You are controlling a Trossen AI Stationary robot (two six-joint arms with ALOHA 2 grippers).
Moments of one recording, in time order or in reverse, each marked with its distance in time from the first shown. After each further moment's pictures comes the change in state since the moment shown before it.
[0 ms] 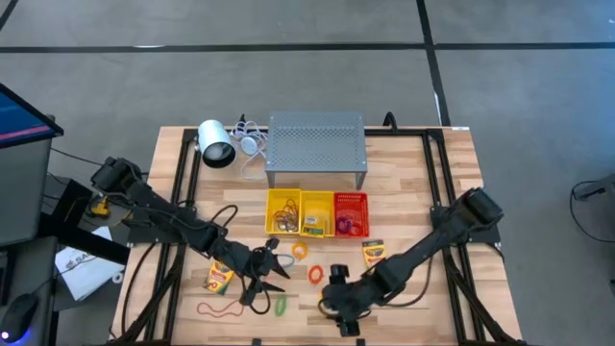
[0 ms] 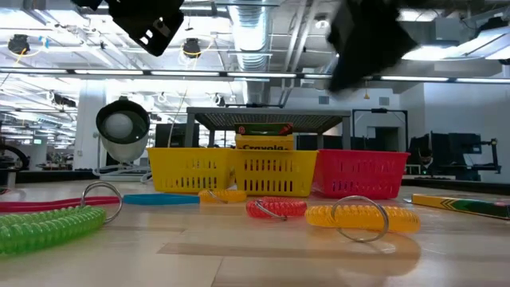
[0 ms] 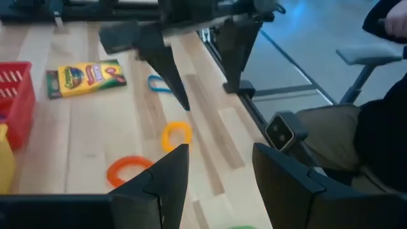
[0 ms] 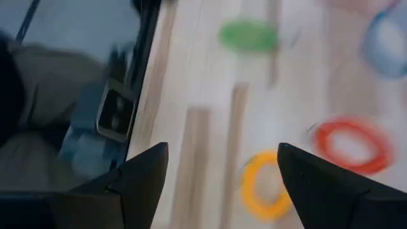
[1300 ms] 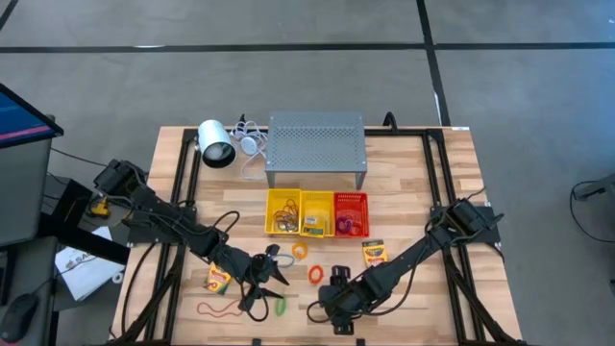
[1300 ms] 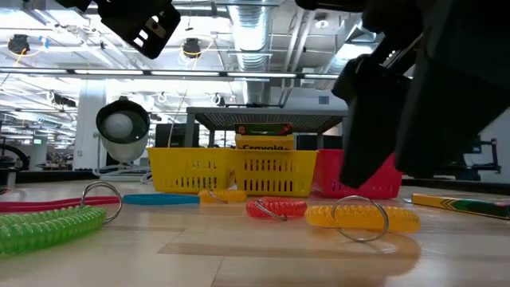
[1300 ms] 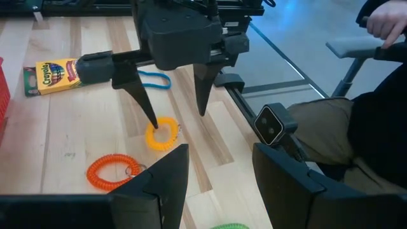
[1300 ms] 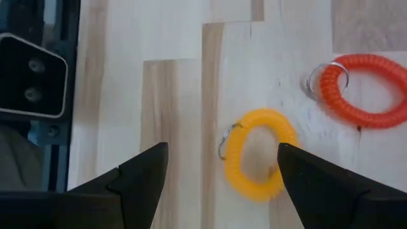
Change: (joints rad) left arm -0.031 0.042 -0.004 0.041 0.001 0.000; right arm -0.004 0.132 0.081 -0.140 -0.001 0.100
